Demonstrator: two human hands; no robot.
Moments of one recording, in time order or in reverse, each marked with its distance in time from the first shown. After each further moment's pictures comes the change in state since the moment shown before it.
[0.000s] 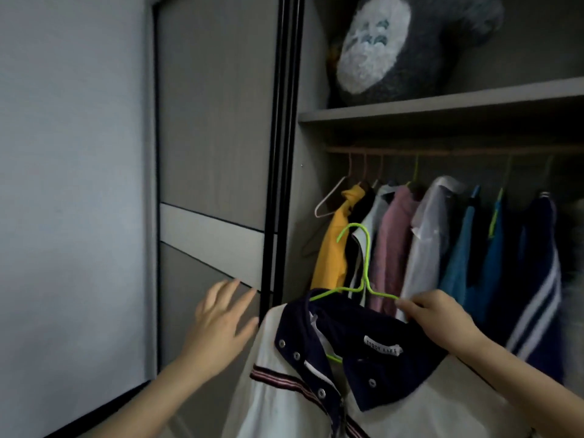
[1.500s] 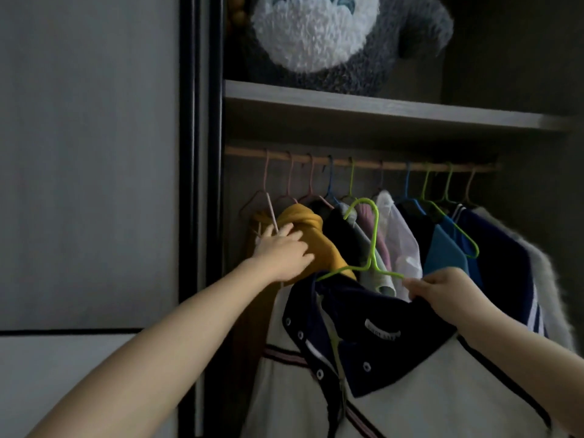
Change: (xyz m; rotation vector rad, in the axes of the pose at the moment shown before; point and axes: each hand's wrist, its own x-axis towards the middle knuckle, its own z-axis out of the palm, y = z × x) left_hand 0.434 0.033 0.129 -0.155 -0.277 0.916; right_hand 0.175 -0.115 0.056 0.125 0.640 0.671
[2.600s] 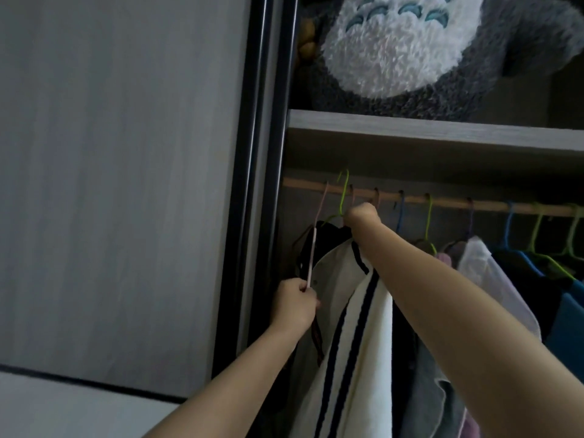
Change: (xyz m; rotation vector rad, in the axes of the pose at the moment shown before) left_hand -0.008 -0.043 0.022 -1.229 0.480 -0.624; right_hand 0.211 -0.183 0.171 0.134 -0.083 -0.090
